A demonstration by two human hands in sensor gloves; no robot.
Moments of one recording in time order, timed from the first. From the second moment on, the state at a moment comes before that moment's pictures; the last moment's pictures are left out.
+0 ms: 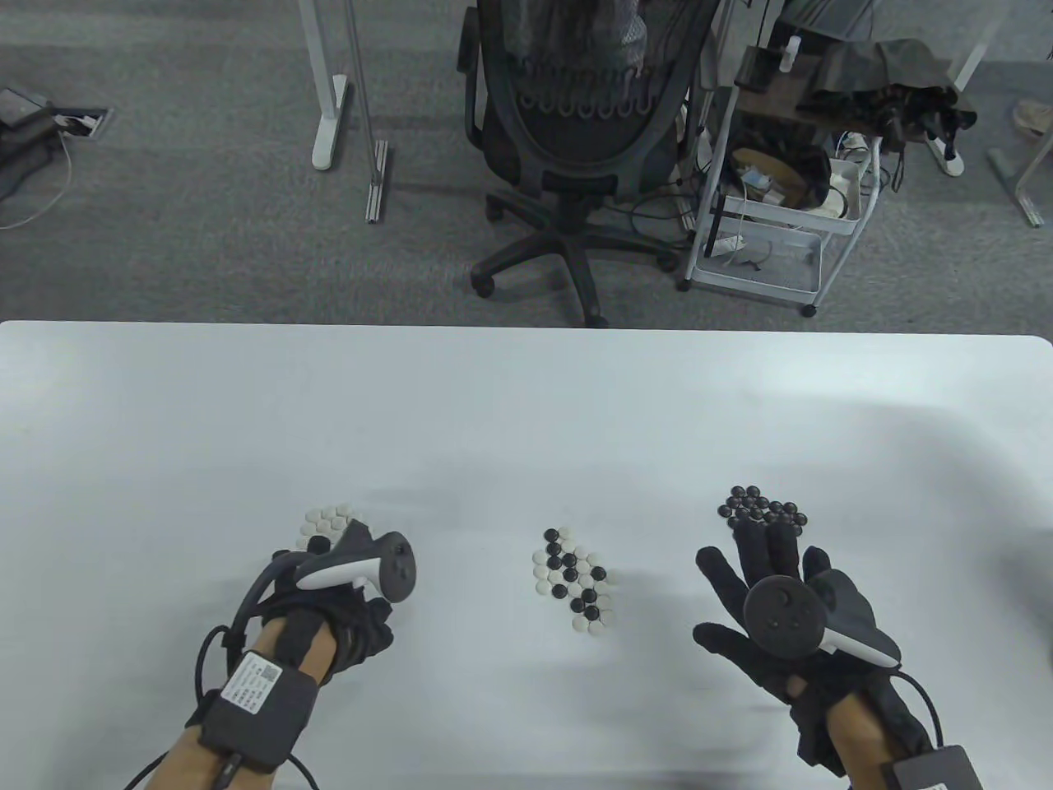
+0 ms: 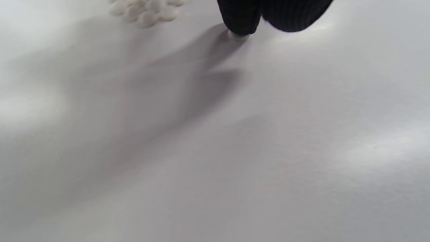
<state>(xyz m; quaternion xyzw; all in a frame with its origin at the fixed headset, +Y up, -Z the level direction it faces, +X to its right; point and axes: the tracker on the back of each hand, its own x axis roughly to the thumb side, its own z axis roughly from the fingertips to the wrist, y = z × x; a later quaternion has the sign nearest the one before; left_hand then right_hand) -0.215 -0.736 -0.294 -0.44 -0.07 -0.07 0.89 0.243 -0.703 -0.260 0.22 0.17 0.96 0.09</state>
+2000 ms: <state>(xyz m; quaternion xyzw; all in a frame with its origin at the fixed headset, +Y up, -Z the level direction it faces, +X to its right) -0.135 -0.740 -0.301 -0.45 -0.17 -0.12 0.87 0.247 -0.699 -0.258 0.21 0.17 0.96 0.10</state>
